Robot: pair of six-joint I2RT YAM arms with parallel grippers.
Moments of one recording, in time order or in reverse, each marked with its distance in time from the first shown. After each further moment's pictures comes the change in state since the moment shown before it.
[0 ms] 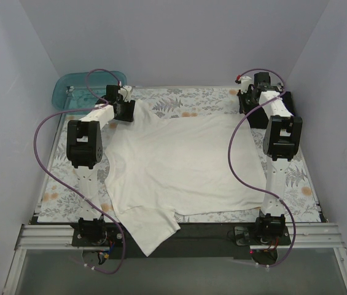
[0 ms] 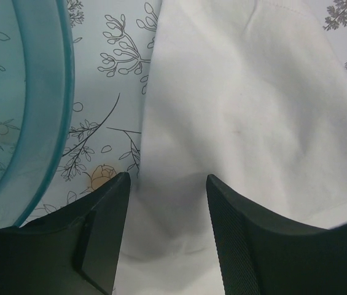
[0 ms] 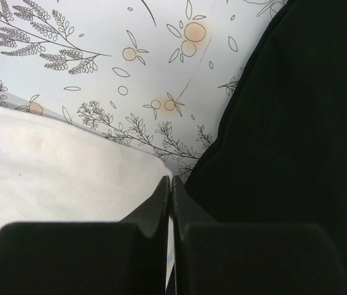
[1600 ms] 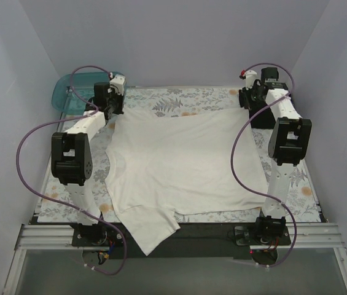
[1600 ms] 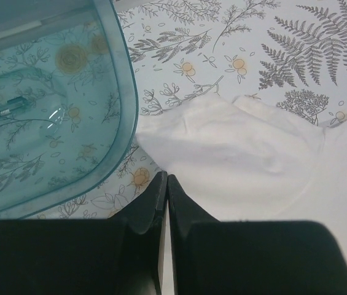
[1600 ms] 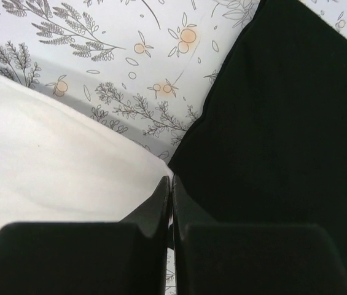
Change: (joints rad) left arm 0.012 -0.310 -0.273 0.290 0.019 0.053; right arm -0.018 -0.152 -0.083 0.002 -0.018 -0.071
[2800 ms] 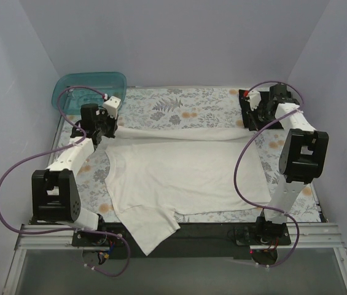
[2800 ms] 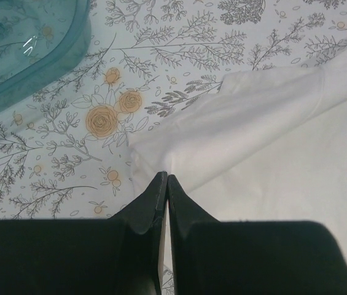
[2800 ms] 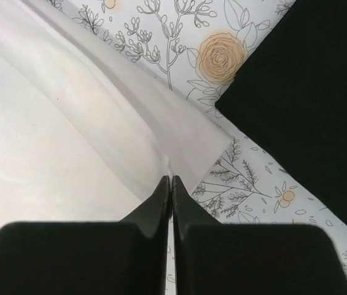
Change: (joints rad) left arm 0.044 -0.464 -0.455 -0.061 0.123 0.137; right arm -0.051 -0.339 -0.485 -0.053 -0.102 -0.193
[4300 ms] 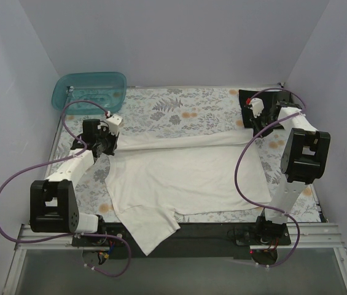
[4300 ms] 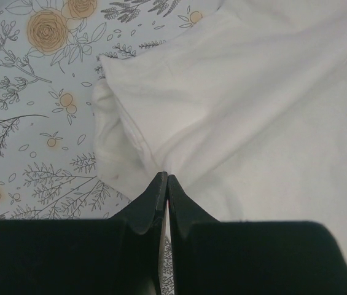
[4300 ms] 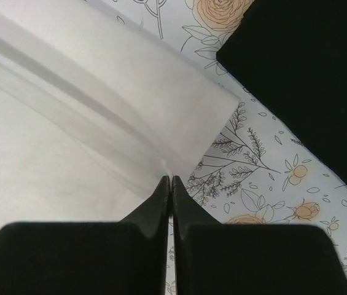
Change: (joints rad) left arm 0.000 -0.111 -0.190 -0.101 -0.016 0.047; right arm -0.046 -0.004 -0.086 -0.003 0.034 -0.076
